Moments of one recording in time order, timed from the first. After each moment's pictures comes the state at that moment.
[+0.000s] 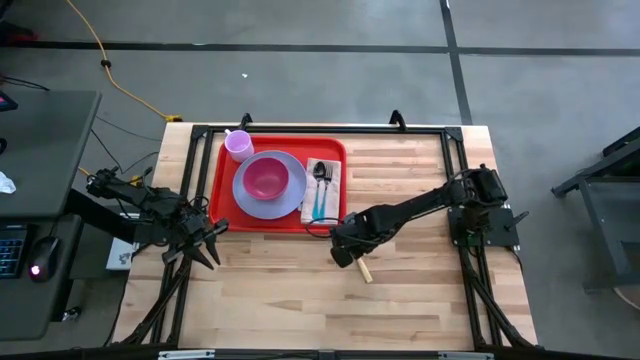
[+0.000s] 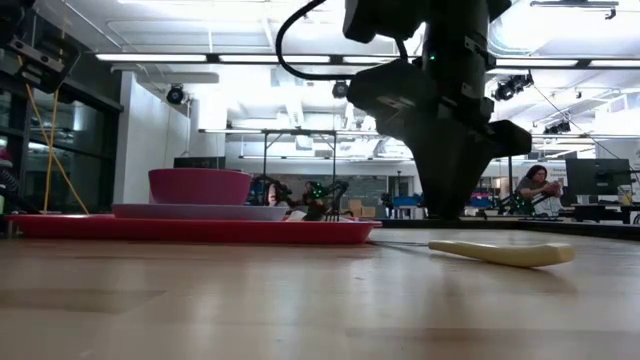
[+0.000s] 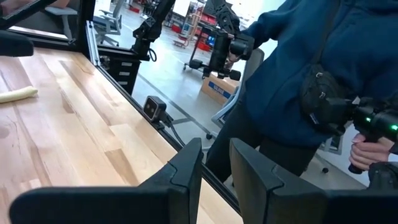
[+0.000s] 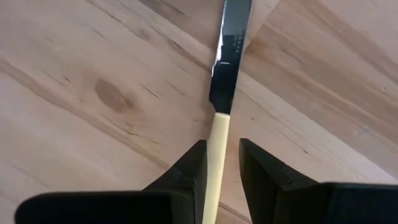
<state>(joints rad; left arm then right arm) -0.39 0.01 0.14 -0.17 0.45 -0.32 0.20 1.87 1.28 -0.78 -0.04 1.22</state>
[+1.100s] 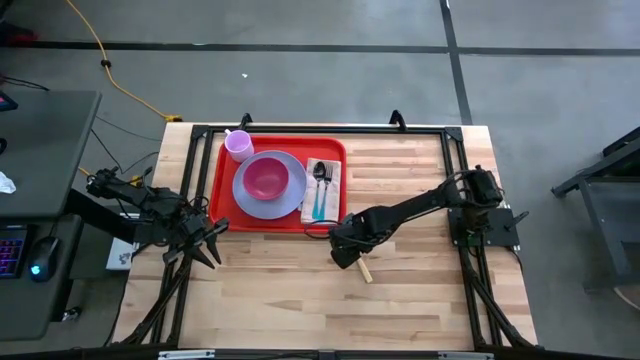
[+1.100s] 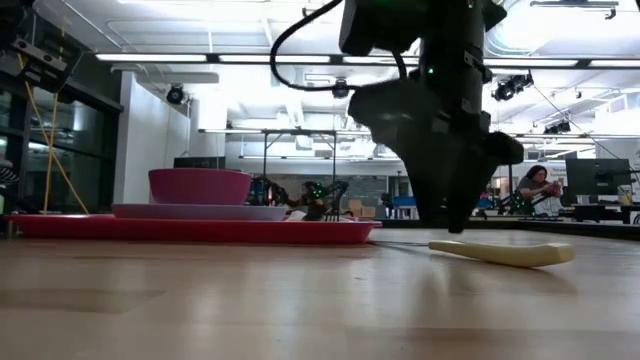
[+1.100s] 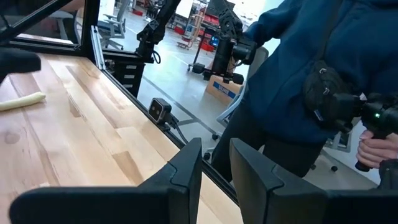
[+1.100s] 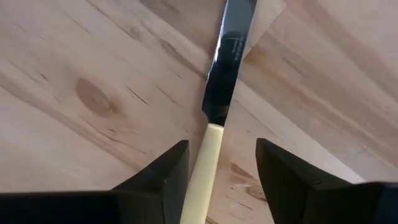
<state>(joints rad) -0.39 0.01 0.14 -0.18 0.43 -0.29 0.20 1.90 1.28 -0.78 -0.03 1.15</state>
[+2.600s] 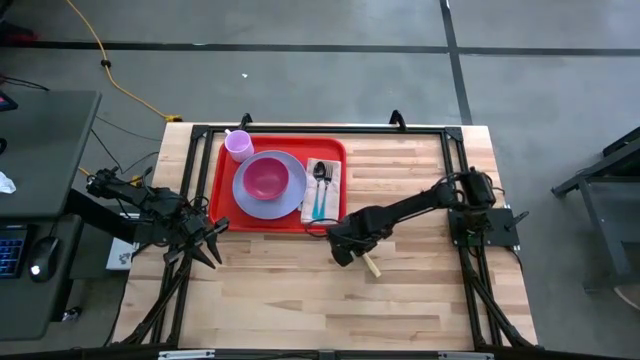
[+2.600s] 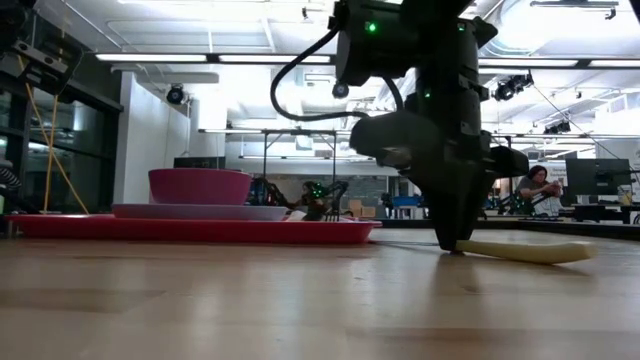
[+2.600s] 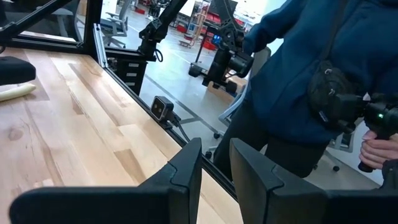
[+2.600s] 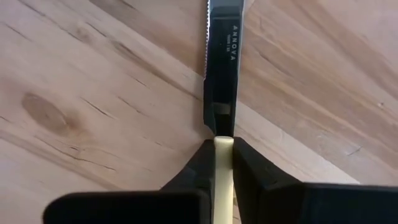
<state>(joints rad) -0.39 0.01 0.14 -0.19 0.42 -0.29 0.19 2.02 1.28 -0.82 -0.08 1.18</state>
